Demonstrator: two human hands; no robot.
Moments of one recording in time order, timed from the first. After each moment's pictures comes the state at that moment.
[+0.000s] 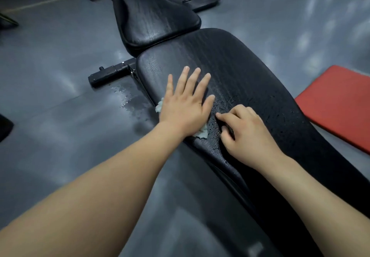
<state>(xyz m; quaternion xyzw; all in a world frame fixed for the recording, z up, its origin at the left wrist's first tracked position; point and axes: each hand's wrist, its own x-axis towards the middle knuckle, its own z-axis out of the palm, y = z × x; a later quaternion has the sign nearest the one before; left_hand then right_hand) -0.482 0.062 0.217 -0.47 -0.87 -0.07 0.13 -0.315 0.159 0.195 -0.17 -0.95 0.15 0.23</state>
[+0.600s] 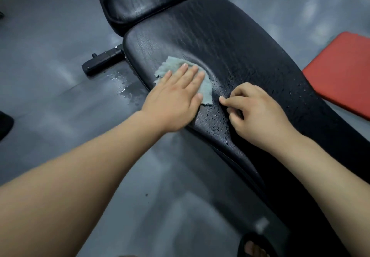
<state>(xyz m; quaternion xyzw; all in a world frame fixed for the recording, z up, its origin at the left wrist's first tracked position) -0.482 0.033 0.225 -0.54 -0.84 0.00 0.02 -0.308 0.173 0.184 -0.15 -0.94 0.17 0.27</state>
